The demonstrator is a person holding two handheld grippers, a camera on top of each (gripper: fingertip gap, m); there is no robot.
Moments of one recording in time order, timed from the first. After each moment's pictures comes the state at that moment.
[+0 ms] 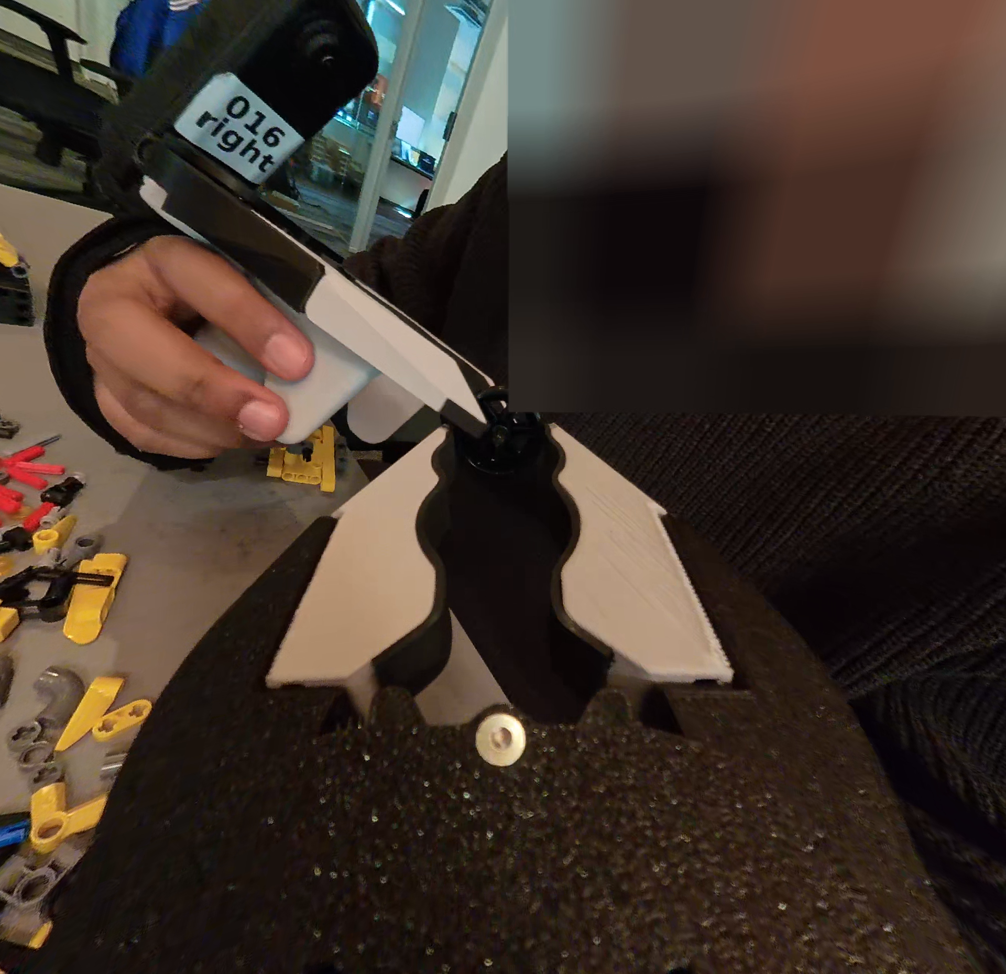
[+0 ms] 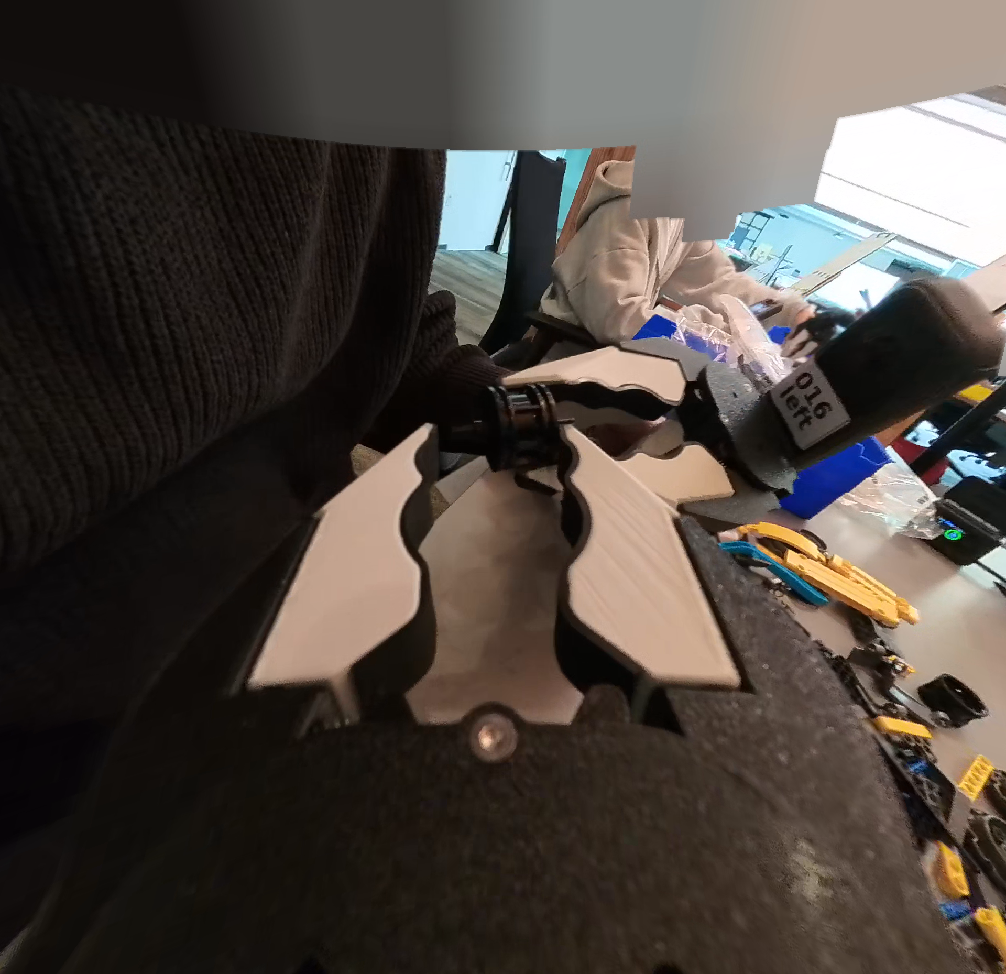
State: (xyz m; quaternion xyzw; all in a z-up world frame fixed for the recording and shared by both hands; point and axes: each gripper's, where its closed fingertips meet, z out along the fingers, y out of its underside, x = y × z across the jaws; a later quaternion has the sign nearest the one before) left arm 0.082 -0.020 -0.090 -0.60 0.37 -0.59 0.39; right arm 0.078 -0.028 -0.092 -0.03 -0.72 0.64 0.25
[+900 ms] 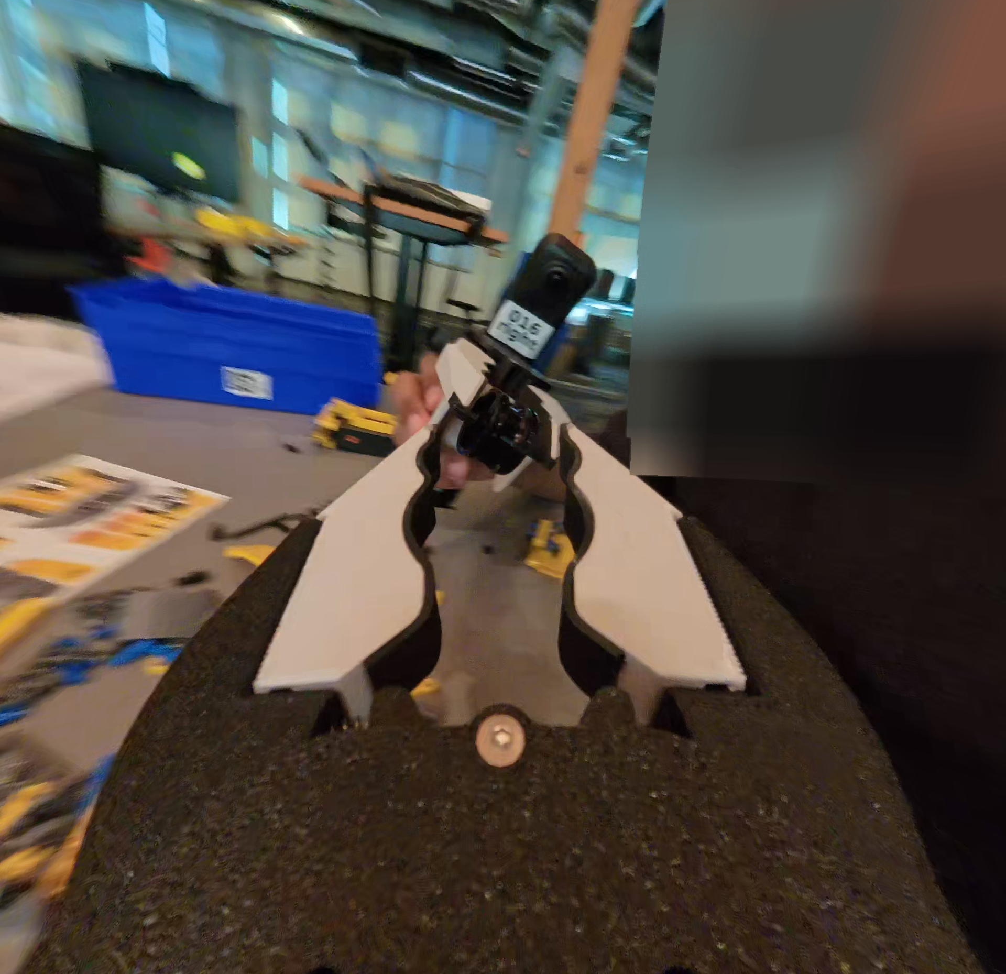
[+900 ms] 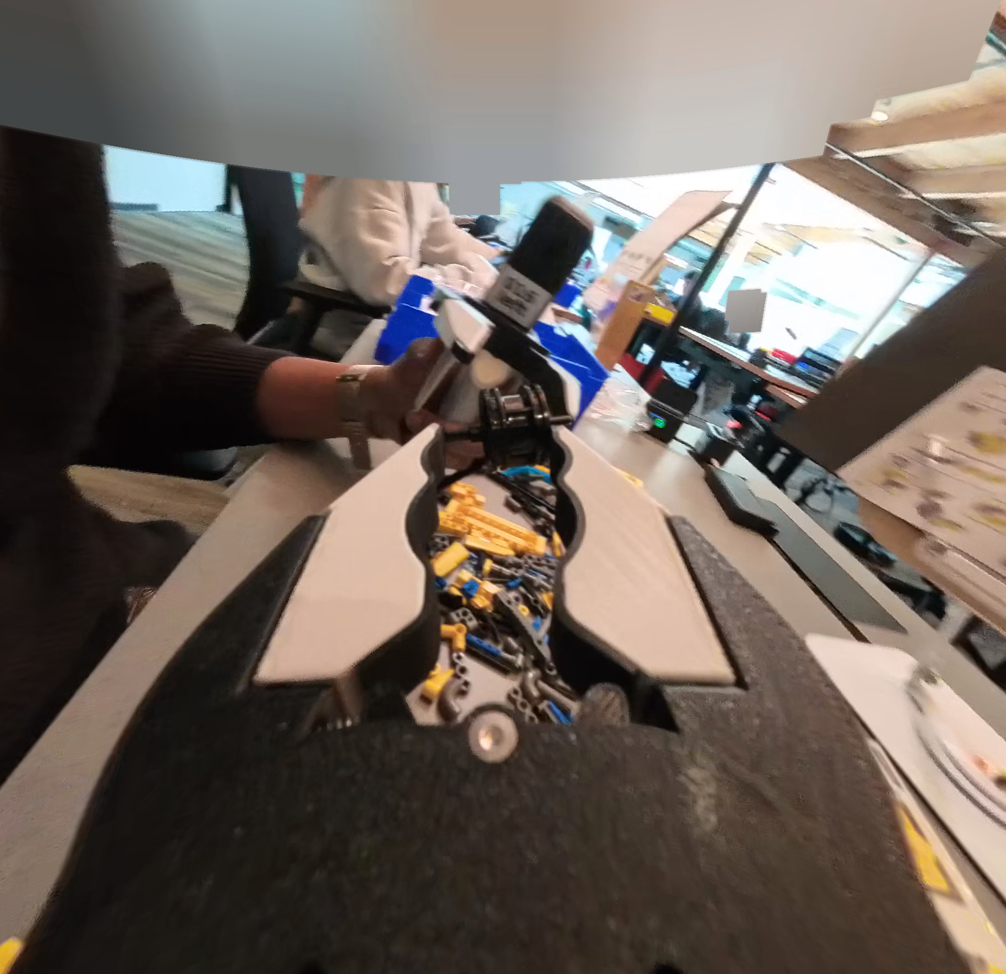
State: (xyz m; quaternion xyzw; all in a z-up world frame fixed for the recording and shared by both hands) left arm 0.012 0.046 -0.058 -0.62 0.22 -0.40 0.64; right arm 0.024 0.047 -0.068 -0.18 -0.67 0.59 0.43
